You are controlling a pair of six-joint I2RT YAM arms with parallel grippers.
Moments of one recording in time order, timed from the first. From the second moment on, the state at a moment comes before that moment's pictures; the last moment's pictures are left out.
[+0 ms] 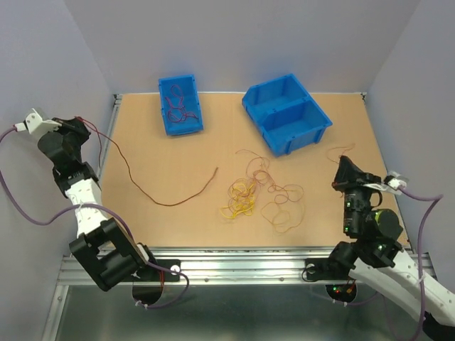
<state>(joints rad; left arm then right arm) 0.61 1.24 0.89 0.37 0.26 -0.57 0.82 0.23 0.45 0.28 0.97 0.17</state>
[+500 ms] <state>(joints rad) 0.34 0.98 0.79 0.53 0.27 -0.41 0.82 1.05 0.73 0.42 0.26 0.14</state>
